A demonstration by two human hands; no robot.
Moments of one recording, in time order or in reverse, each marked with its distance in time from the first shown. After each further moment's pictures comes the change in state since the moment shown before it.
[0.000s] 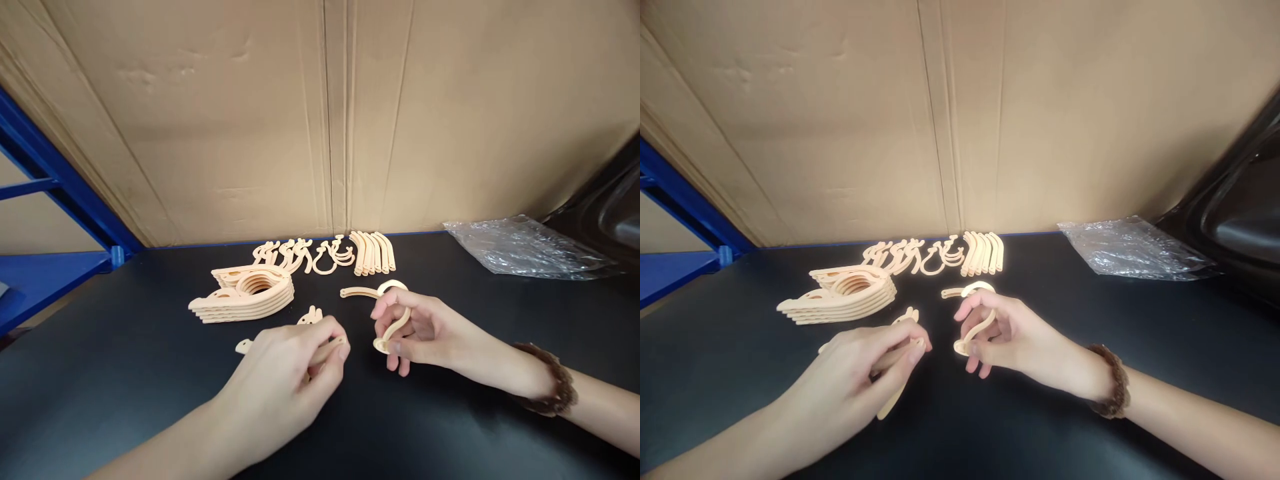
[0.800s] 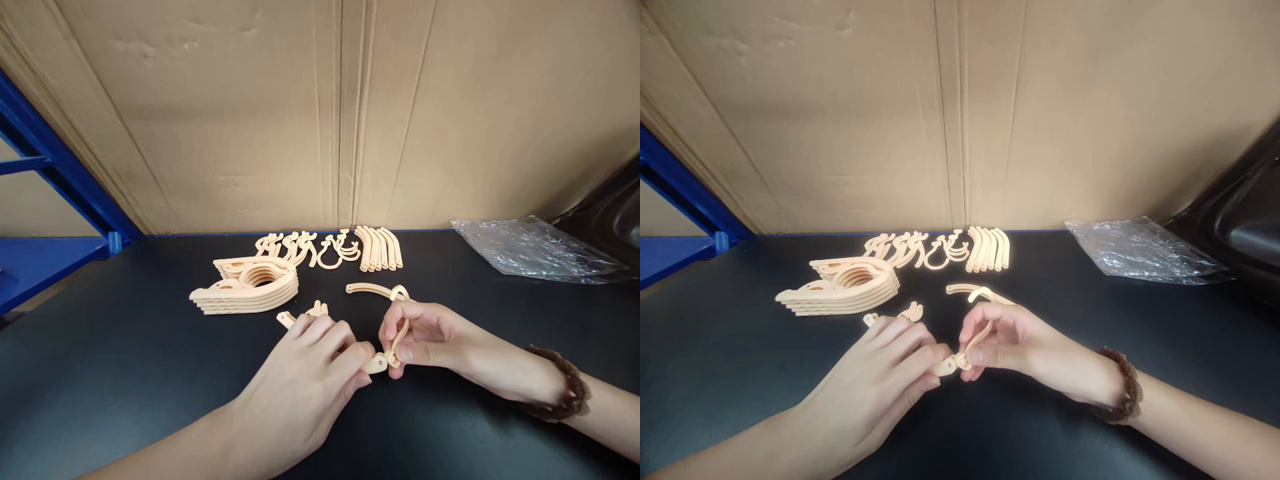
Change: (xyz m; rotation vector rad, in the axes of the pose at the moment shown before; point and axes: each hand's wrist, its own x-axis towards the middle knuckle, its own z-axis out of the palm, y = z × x) left_hand -0.004 -0.018 0.026 0.284 0.132 0.471; right_hand -0.001 -0.006 0.005 0.064 -0.054 0.125
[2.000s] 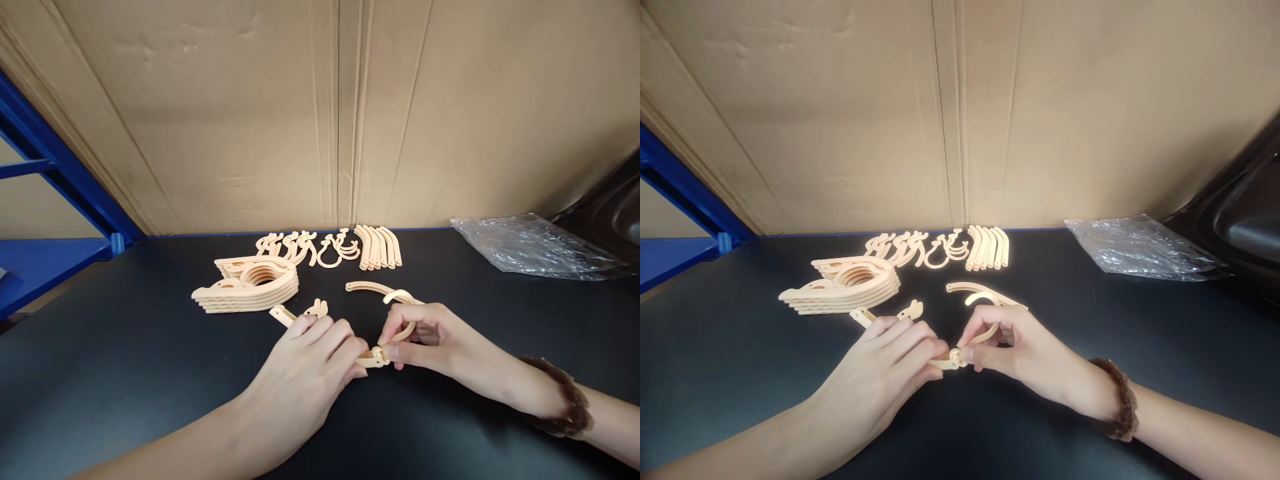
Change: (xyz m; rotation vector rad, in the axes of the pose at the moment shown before) left_hand 0.000 -0.001 0.006 0.143 -0.001 0.019; right_hand 0.001 0.008 0.007 -0.270 0.132 -0.082
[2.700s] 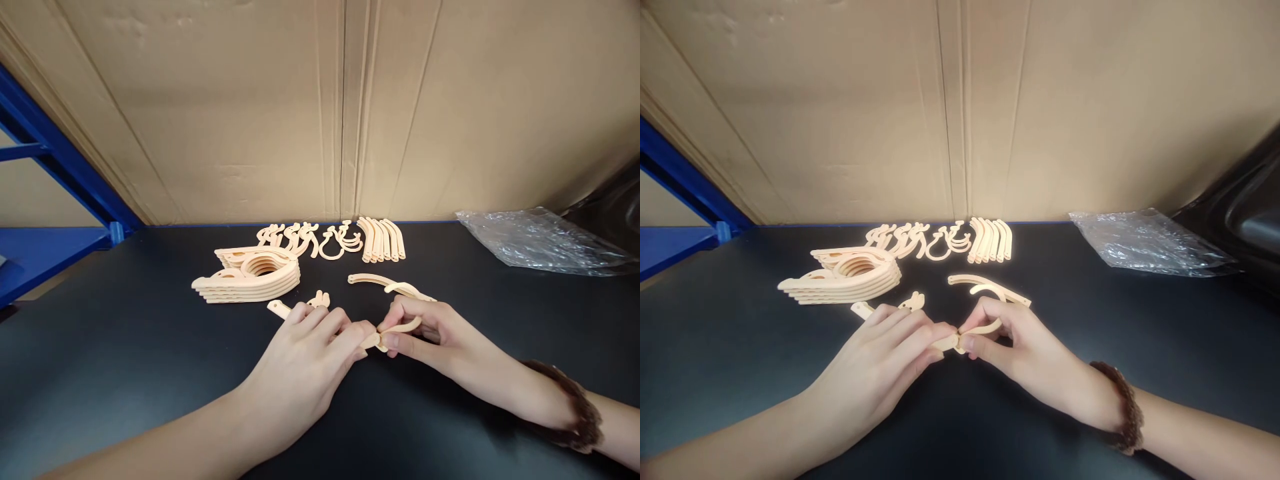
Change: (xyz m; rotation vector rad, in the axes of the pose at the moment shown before) left_hand -0.002 0.001 0.004 -0.038 0.074 -0.090; right_hand -0.003 0.002 0.009 -0.109 0.075 -0.017
